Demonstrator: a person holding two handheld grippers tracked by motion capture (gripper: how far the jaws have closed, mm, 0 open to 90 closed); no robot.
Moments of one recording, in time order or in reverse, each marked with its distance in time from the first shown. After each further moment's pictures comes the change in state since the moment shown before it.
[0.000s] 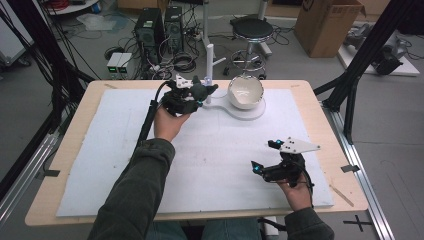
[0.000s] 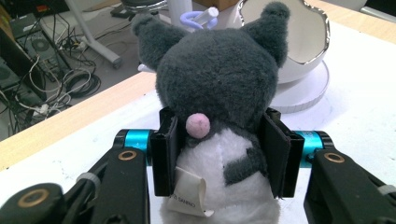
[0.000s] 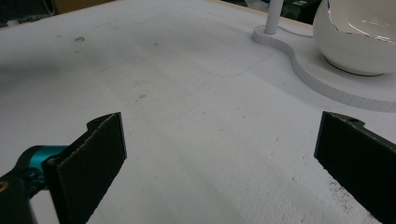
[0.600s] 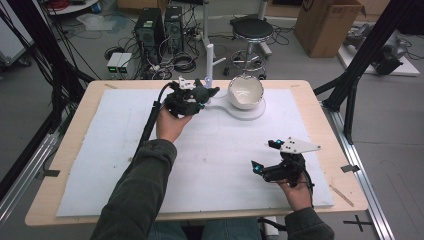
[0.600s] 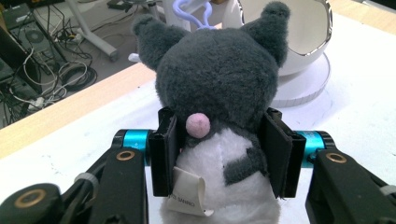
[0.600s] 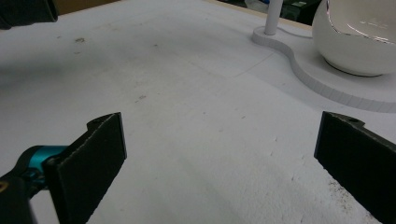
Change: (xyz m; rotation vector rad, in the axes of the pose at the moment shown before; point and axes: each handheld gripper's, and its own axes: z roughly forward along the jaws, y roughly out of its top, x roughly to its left) left arm -0.005 -0.004 0.009 0.033 -0.003 -0.001; right arm 0.000 0.000 -0.001 -0.003 -0.002 0.000
